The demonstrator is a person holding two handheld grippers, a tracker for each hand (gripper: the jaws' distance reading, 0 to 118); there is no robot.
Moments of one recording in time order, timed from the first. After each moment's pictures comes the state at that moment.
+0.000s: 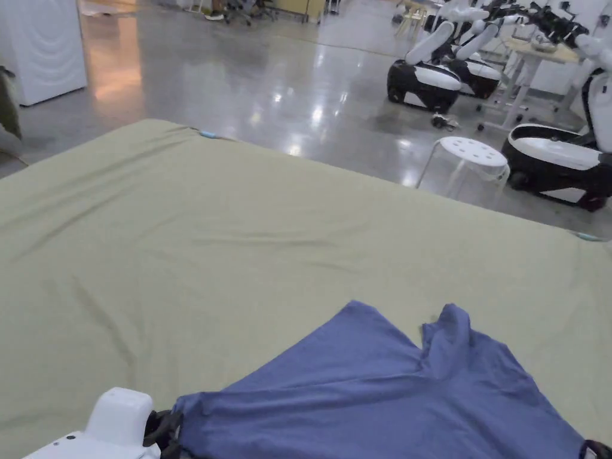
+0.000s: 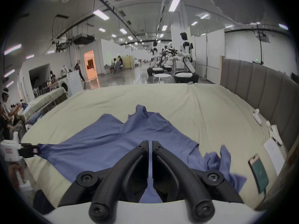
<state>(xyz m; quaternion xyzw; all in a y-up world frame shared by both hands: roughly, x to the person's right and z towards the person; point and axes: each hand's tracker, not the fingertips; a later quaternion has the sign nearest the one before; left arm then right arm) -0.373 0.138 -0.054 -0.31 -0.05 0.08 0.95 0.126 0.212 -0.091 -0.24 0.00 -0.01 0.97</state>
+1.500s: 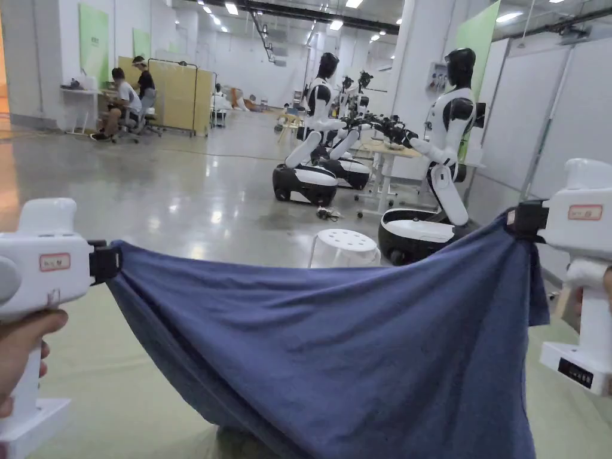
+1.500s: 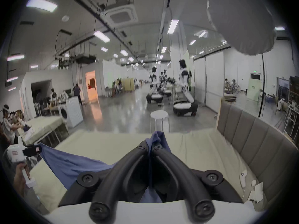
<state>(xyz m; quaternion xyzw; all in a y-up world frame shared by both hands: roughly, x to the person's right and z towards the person) -0.351 0.434 -0.237 -0.14 -0.09 0.10 0.98 0.220 0.539 -0.215 -0.10 0.00 -0.03 0.99</state>
